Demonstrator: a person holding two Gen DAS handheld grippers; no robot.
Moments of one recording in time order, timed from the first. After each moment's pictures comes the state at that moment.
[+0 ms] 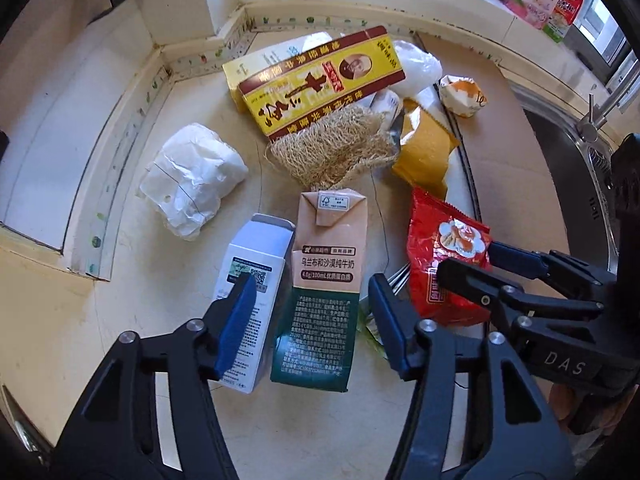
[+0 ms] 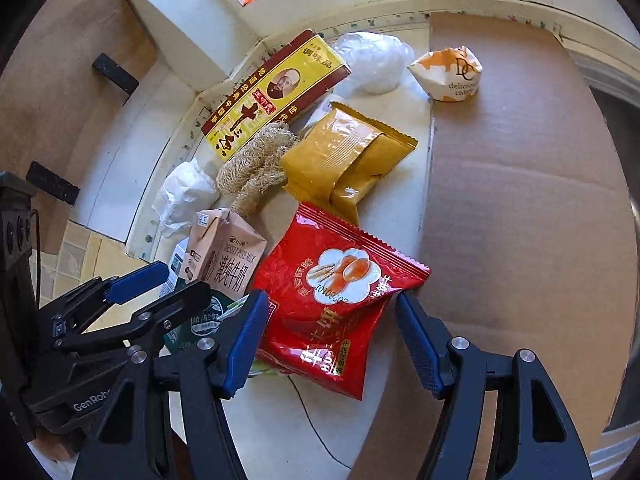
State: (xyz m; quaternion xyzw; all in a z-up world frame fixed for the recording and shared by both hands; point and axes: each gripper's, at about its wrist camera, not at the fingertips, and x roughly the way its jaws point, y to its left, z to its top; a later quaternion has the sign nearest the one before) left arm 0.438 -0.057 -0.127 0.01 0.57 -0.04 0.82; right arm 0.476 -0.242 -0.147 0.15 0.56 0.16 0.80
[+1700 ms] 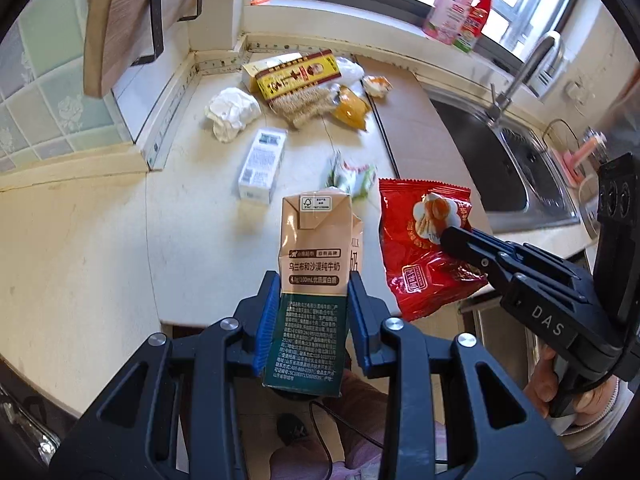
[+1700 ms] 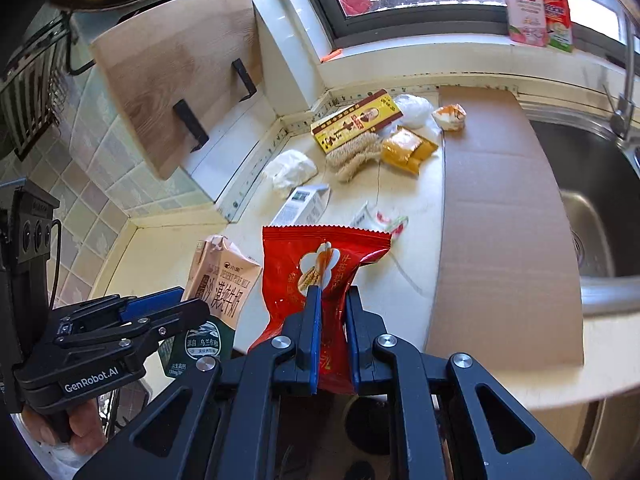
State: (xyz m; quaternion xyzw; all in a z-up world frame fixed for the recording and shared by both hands) left arm 0.204 0.010 -0.042 -0.03 0.51 -0.14 0.85; right arm 0.232 -0.194 -0.034 0.13 0.45 0.14 0.87
